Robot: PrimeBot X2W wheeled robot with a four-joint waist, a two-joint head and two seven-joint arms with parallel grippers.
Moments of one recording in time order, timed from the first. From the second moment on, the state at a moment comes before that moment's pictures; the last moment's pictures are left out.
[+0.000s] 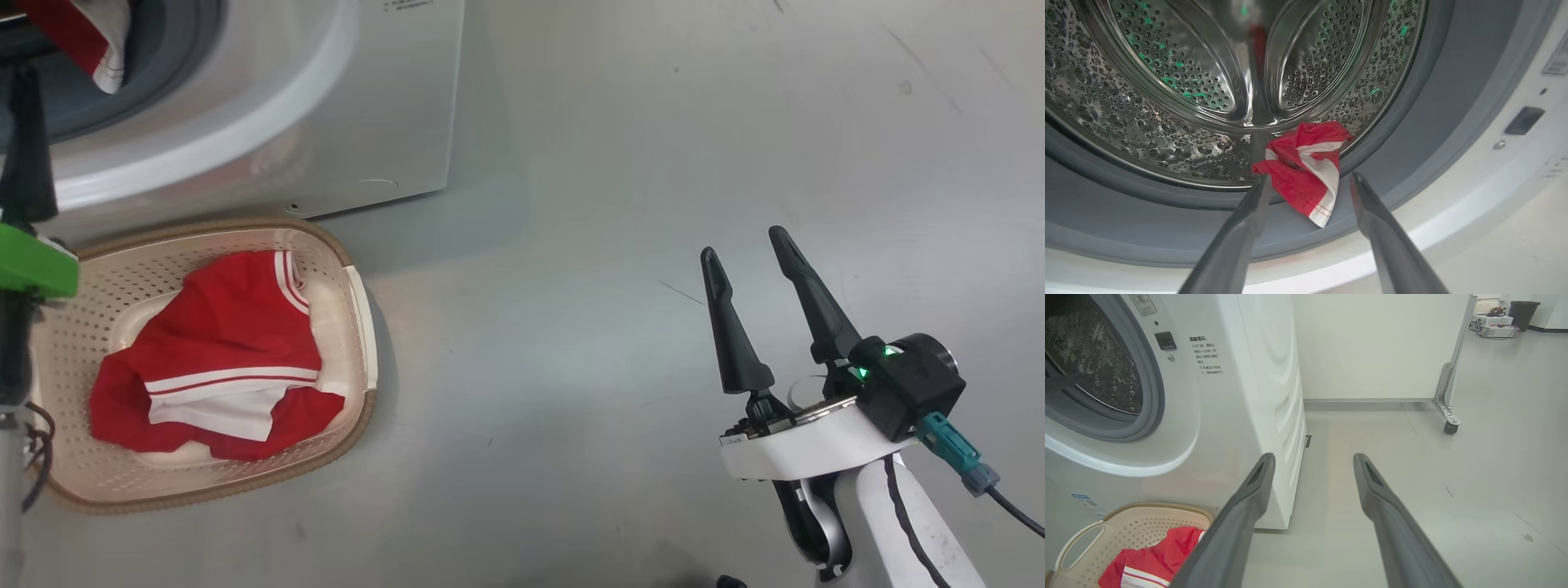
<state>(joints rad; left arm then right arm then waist) -0.54 0.35 -0.04 0.22 -0.62 -0.13 -0.01 -0.13 -0.05 0.26 -0.05 0.26 0.07 -0.25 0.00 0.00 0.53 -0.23</state>
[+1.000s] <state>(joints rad) -0.89 0.46 -0.05 0.48 -0.78 -0.13 0.34 -0.18 -0.04 0.34 -0.06 0.31 0.01 -0.25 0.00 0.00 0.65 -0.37</state>
